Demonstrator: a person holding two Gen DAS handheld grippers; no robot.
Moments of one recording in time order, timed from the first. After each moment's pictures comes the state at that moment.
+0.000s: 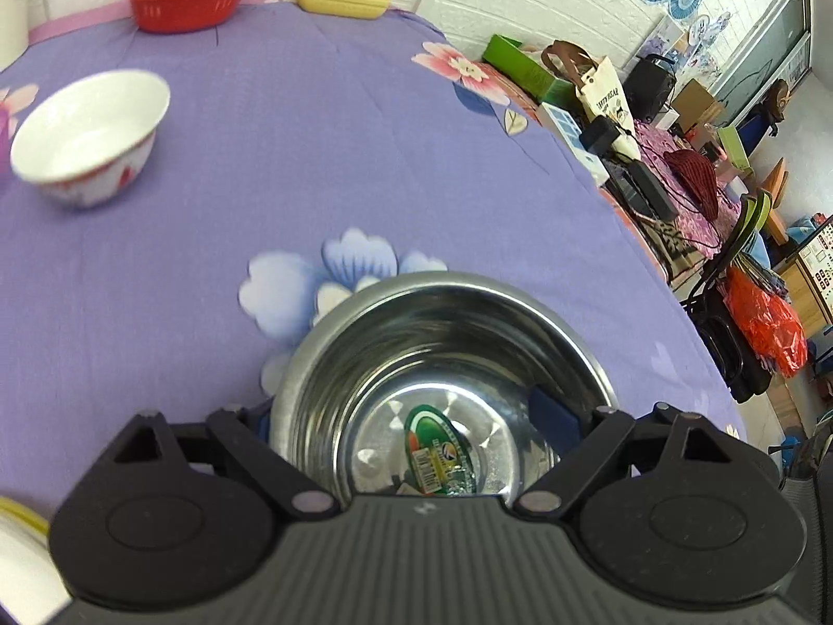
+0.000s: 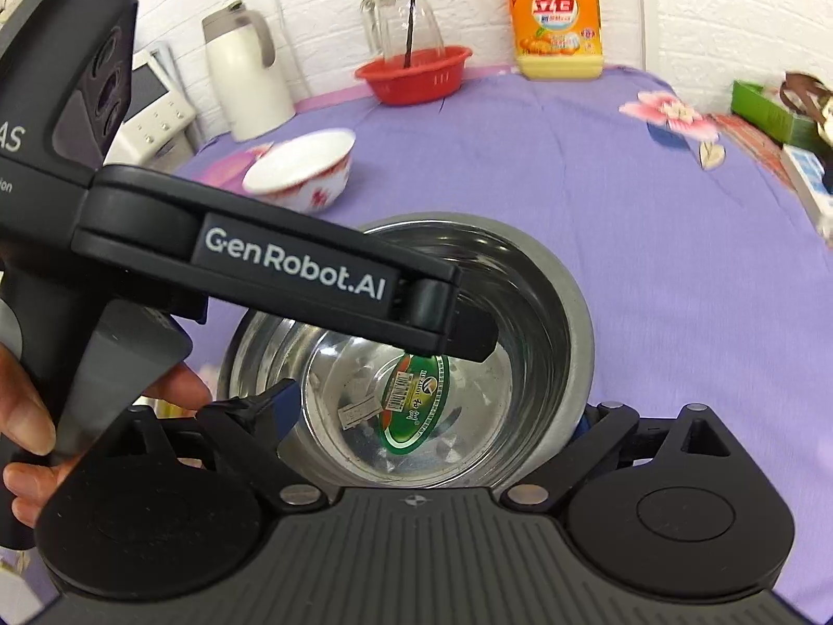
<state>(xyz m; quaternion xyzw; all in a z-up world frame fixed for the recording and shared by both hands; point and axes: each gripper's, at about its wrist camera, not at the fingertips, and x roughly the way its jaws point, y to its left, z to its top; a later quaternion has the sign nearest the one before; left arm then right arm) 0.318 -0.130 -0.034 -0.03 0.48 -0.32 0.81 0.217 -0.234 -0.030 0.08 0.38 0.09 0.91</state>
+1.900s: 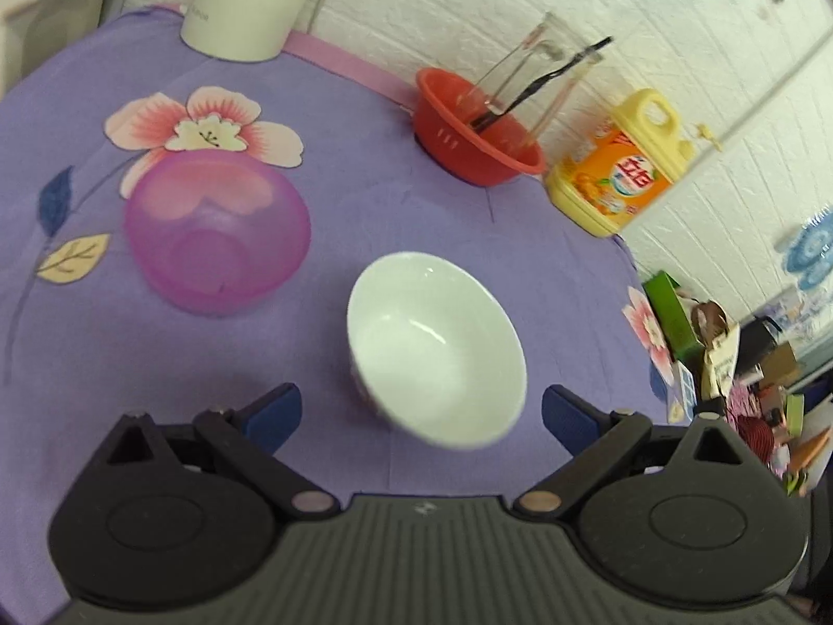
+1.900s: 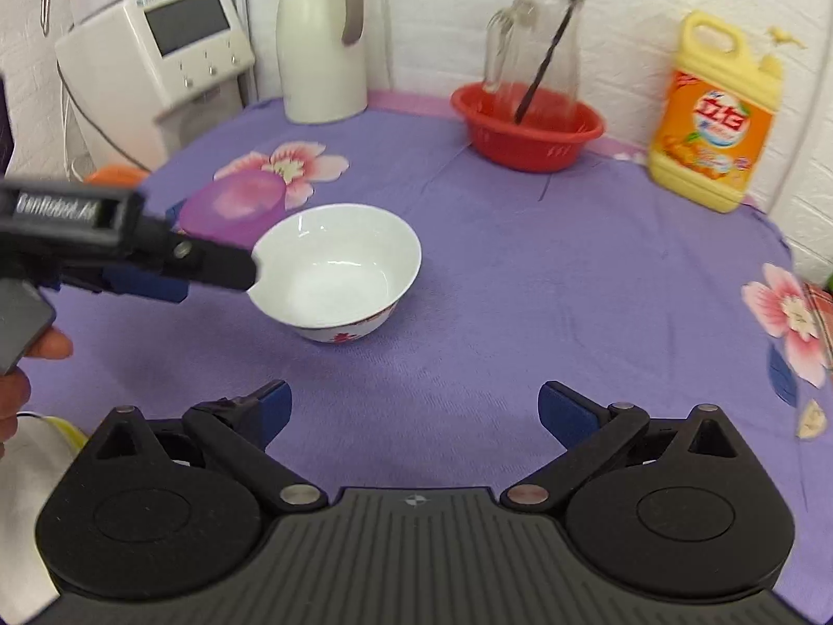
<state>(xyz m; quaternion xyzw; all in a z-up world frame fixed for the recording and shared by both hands) 0.469 0.028 -0.019 -0.24 0.43 -0.14 0.86 0.391 -0.184 0.005 -0.08 0.40 0.18 0.90</state>
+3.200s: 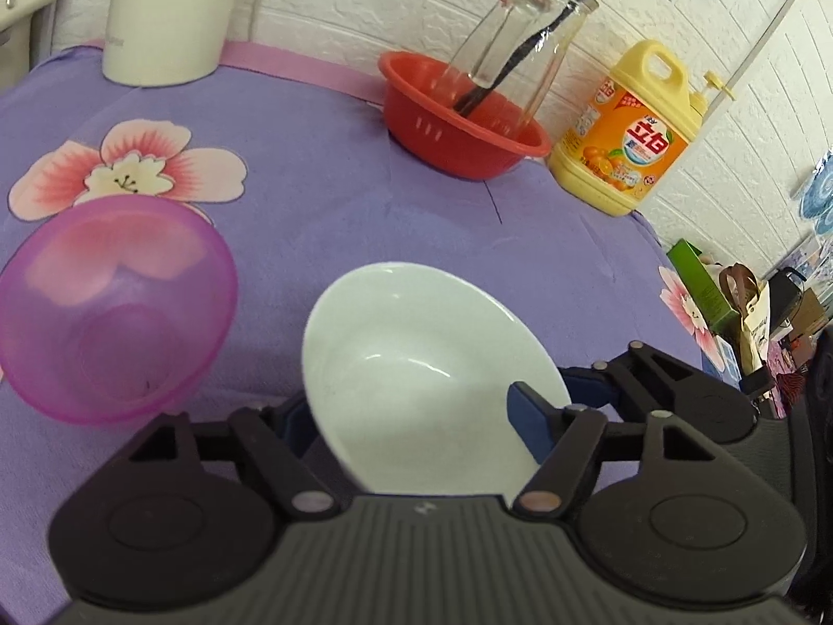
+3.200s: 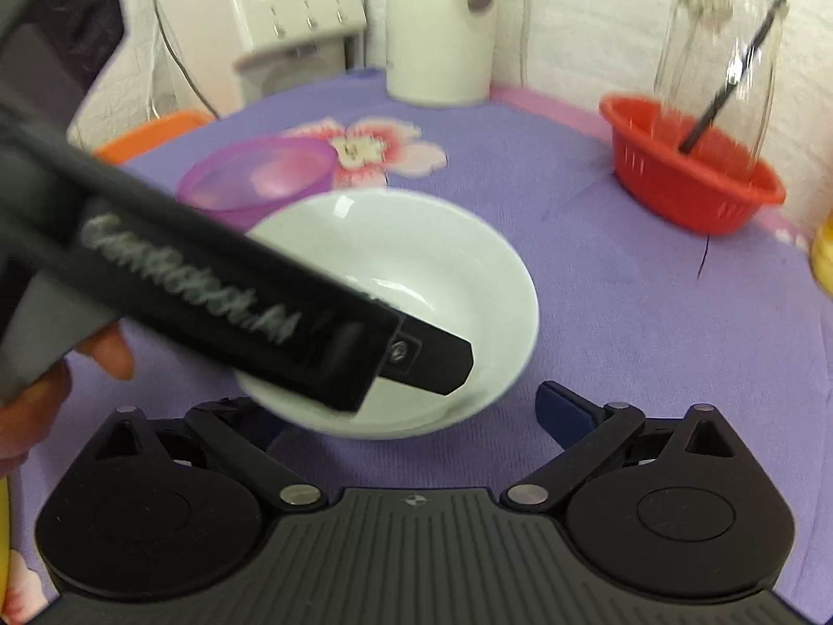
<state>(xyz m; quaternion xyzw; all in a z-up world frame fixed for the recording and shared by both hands) 0.521 0.000 -0.045 -0.16 0.41 -0.17 0.88 0.464 -0.137 -0.043 -0.14 0.34 0.33 0.87</state>
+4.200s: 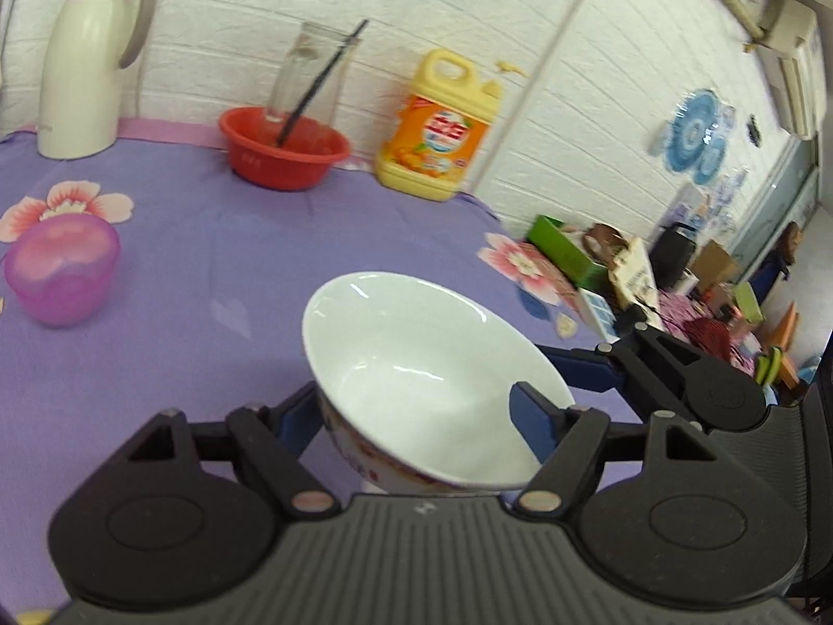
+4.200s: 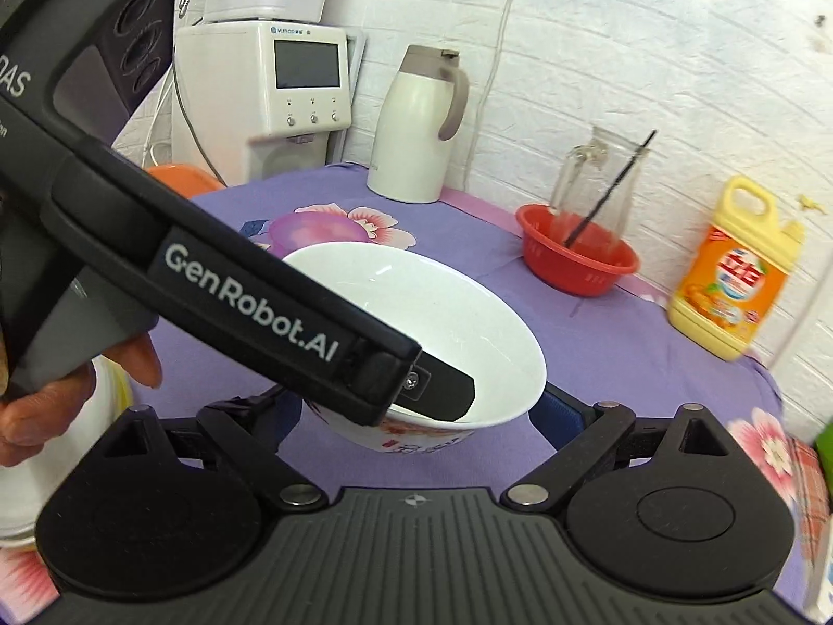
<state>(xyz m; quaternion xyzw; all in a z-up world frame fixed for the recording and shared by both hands) 0.352 -0.062 0.023 -0.12 0.34 -0.27 0.89 0.308 -0.187 0.021 -0.17 0.24 0.25 0.92</state>
